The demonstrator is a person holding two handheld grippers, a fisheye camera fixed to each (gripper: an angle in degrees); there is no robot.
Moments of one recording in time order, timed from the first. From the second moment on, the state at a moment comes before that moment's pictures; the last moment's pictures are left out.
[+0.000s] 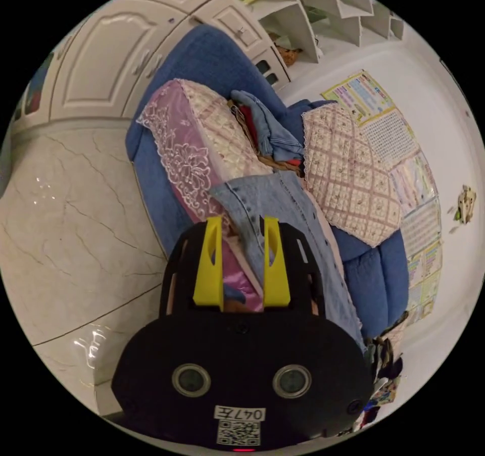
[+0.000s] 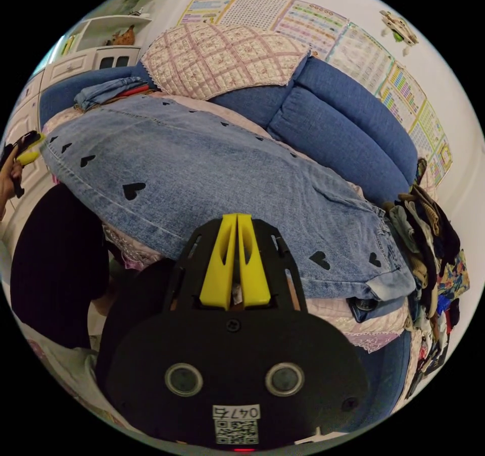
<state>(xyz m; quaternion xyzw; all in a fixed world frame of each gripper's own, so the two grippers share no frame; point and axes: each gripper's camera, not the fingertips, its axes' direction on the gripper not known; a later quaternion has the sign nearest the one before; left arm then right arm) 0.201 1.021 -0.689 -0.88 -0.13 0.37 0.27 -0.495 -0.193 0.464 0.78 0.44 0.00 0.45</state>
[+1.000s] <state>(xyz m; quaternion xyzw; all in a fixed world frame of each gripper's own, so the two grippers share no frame) 0.328 1.298 -1.017 -0.87 0.03 0.45 0.21 -0.578 -0.049 0.454 0.77 0.47 0.01 0.44</state>
